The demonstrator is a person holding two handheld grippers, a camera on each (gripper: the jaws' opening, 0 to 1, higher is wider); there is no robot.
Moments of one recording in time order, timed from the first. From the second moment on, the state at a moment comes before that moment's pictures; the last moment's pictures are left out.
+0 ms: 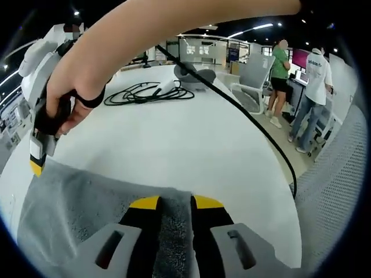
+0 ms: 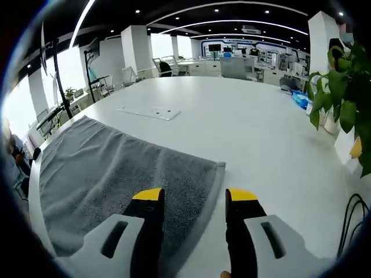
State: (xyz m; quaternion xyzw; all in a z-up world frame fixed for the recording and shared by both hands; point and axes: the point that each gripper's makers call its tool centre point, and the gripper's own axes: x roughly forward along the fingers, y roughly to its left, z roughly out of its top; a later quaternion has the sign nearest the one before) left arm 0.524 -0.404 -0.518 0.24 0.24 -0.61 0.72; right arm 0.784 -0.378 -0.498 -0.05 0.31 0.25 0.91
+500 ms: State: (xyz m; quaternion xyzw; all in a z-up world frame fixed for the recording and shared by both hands) left arm 0.526 -0.410 -0.516 0.24 0.24 -0.61 0.72; right arm 0.793 -0.389 -0.516 -0.05 0.33 0.23 0.91
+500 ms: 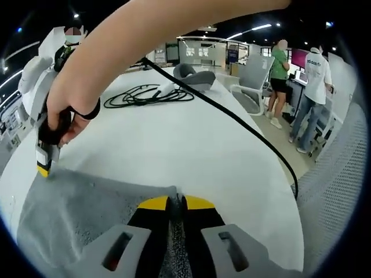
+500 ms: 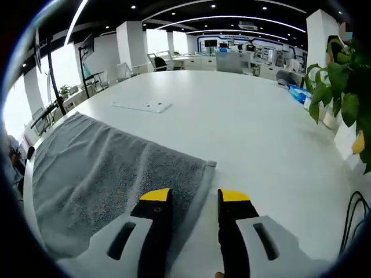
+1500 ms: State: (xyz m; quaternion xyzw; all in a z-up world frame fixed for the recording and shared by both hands) left arm 0.516 -0.419 -0.499 0.21 0.24 -0.61 0.72; right arm 0.784 -0.408 -0.500 -0.04 0.32 0.23 0.92
